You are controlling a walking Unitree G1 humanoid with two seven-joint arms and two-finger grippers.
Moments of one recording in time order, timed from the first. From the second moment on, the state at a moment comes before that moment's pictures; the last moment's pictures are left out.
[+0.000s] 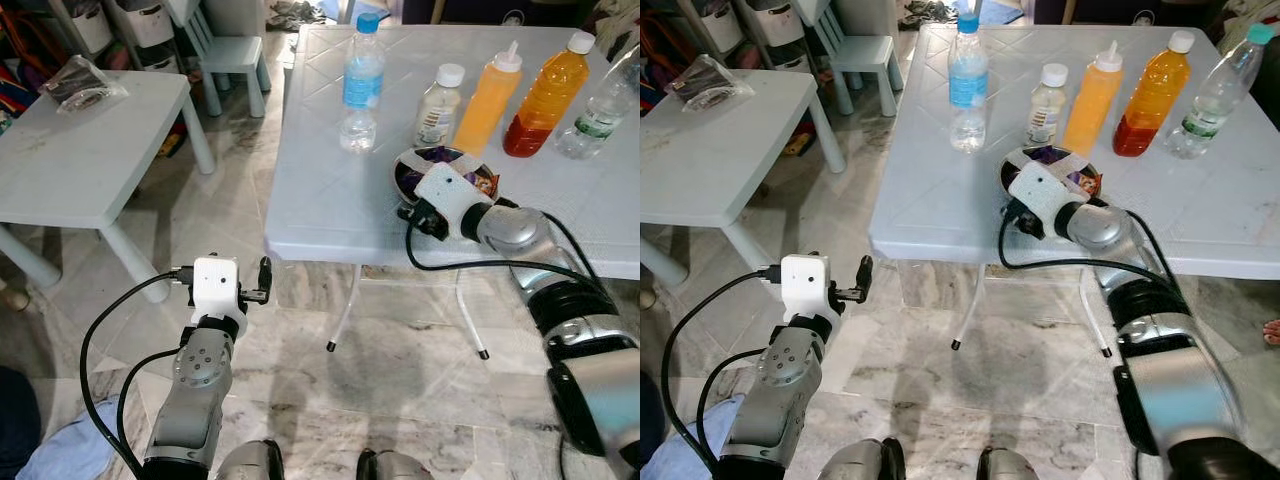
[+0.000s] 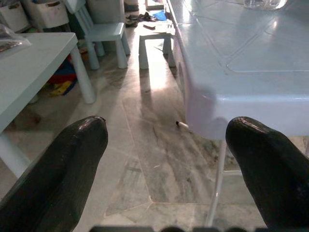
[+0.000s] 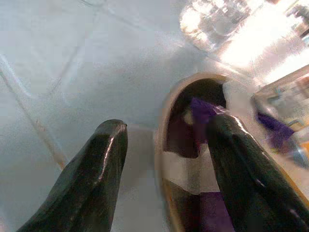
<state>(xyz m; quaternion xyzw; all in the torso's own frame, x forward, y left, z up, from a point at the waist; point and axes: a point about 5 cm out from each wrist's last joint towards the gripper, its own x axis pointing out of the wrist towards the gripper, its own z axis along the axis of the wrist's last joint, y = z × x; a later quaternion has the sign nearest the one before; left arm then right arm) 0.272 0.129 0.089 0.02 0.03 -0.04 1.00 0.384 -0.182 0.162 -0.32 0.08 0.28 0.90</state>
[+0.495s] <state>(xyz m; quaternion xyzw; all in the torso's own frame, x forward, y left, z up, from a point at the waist) 0.272 0.127 0.089 0.02 0.03 -0.04 1.00 0.392 -0.161 0.159 -0.26 0.09 0.28 0.92</state>
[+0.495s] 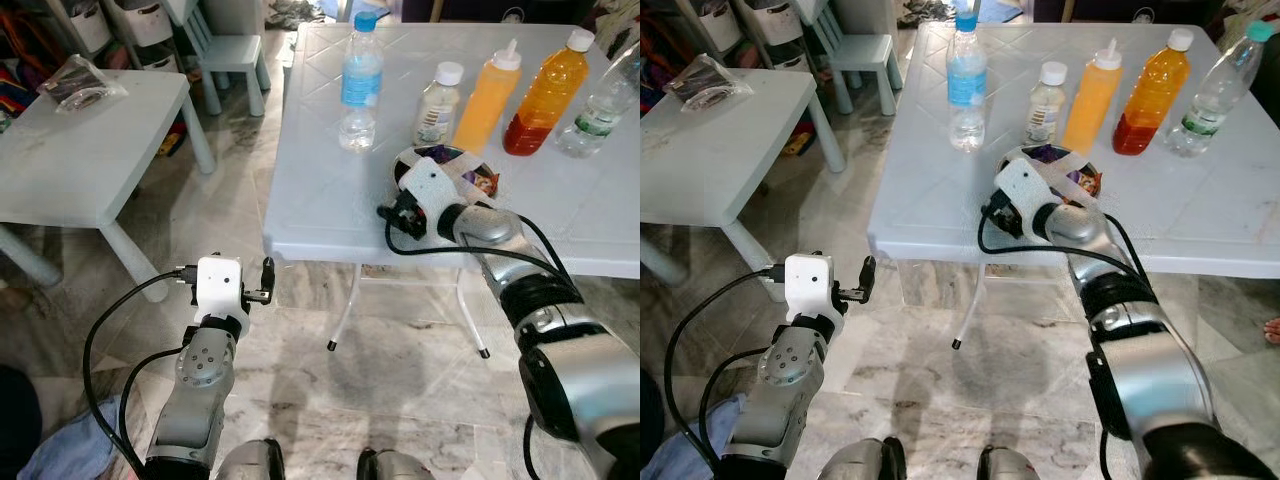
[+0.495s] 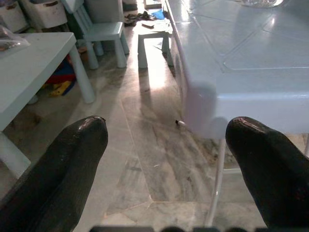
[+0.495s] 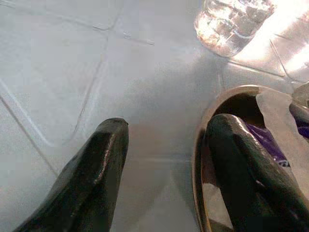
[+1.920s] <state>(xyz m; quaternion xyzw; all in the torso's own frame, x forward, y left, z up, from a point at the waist) 0.273 0.123 0.090 0.02 0.03 -0.05 1.00 0.381 -0.179 0.153 -0.27 0.13 0.33 0.90</state>
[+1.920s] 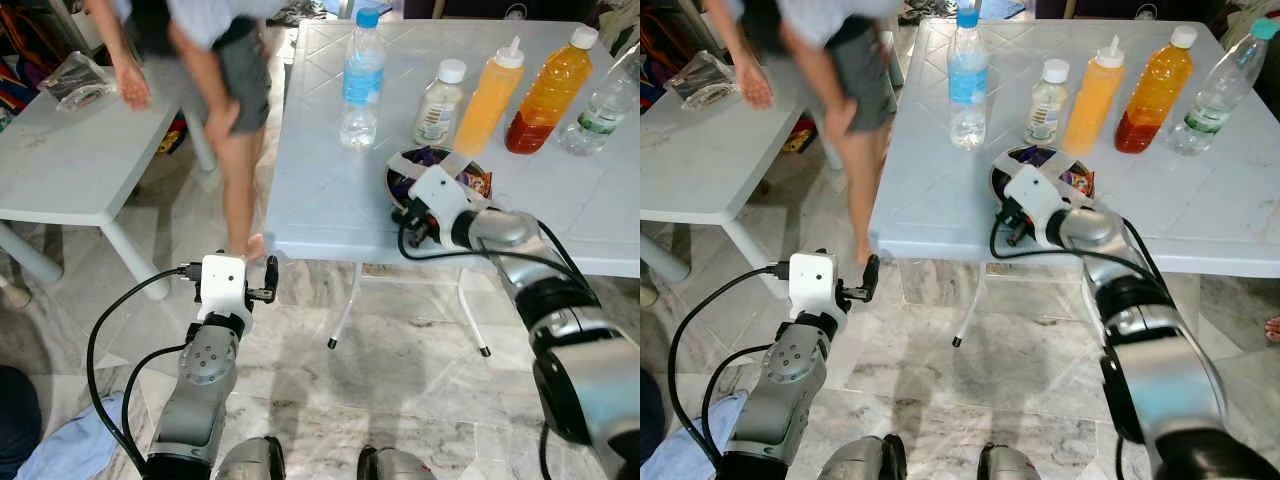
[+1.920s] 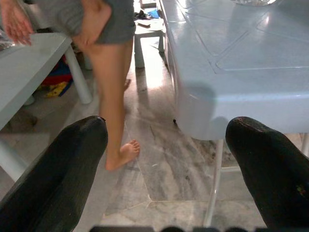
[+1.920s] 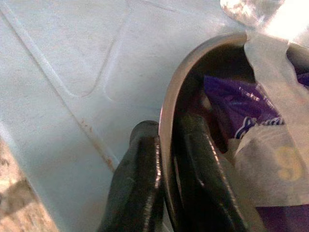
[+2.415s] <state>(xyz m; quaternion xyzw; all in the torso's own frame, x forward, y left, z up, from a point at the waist) 0.273 0.124 0.089 0.03 0.04 -0.05 1.00 0.362 -0.196 0.154 -0.35 0.11 0.38 0.85</state>
